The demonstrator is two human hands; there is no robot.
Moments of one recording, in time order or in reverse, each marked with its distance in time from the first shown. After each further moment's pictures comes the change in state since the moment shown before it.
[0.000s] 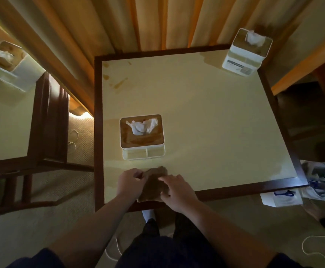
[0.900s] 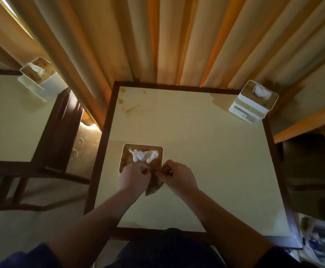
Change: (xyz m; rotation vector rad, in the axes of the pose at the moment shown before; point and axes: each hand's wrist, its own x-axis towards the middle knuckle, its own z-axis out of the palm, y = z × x) left_hand 0.042 0.103 -0.031 0.009 0.258 0.063; right_hand 0.087 -0.010 -0.140 0.049 0.242 -0.015
